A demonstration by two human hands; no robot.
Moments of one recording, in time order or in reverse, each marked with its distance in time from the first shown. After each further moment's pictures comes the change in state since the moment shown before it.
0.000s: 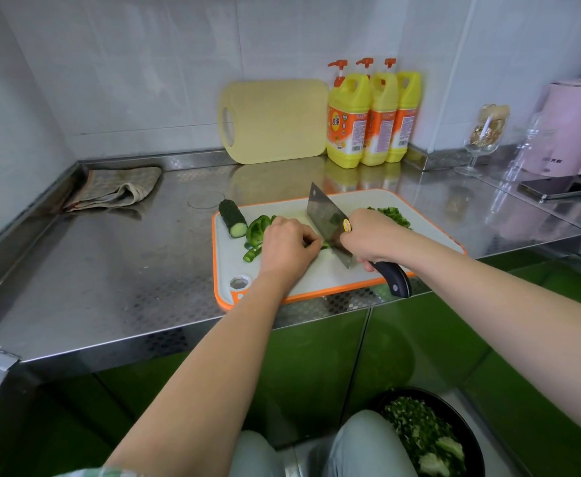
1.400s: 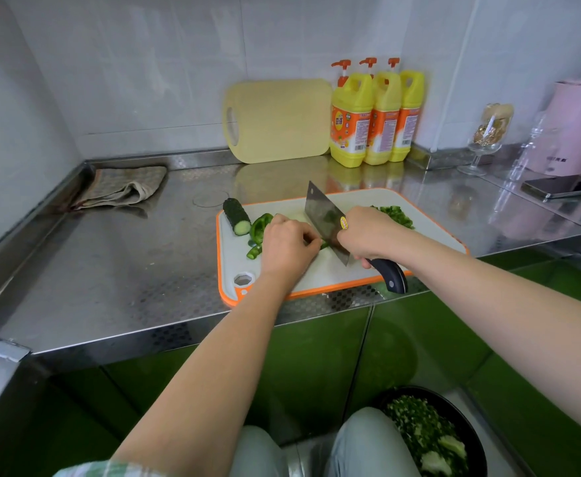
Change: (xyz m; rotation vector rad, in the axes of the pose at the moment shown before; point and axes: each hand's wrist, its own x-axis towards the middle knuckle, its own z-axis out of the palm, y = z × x) left_hand -0.006 0.000 -0.002 0.011 0.054 0.000; right_hand -0.003 -0.017 0.001 -0.155 -0.050 0.048
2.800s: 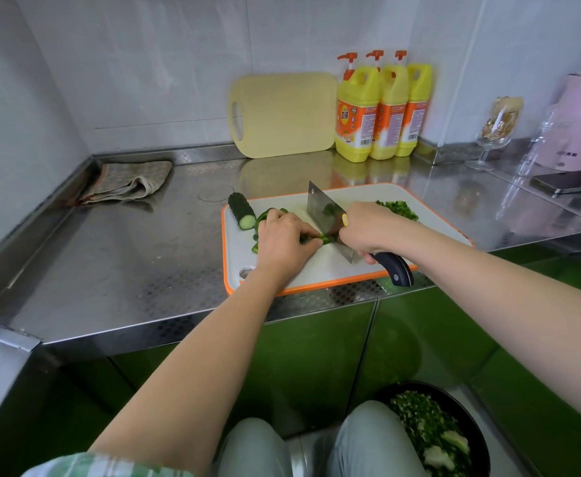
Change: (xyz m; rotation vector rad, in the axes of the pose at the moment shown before) left_hand -0.002 -0.010 -0.013 0.097 -0.097 -0.003; right_hand -0.005 -0.008 -0.004 -0.134 -0.038 -0.030
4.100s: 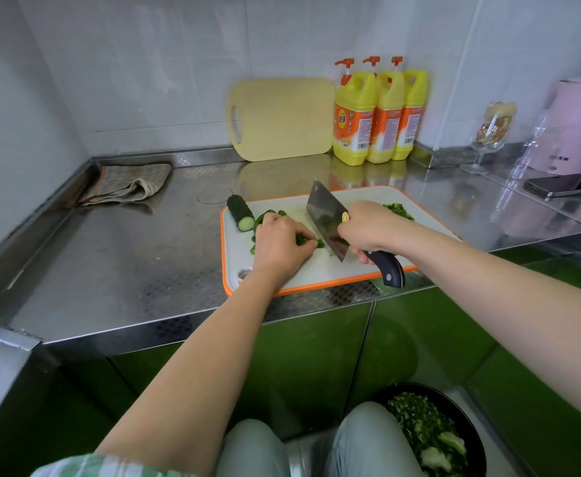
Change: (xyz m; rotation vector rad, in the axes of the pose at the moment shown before) left_hand -0.004 0.001 -0.005 -0.098 -0.008 -0.055; right_hand -0.007 0.004 -0.002 0.278 0.005 0.034
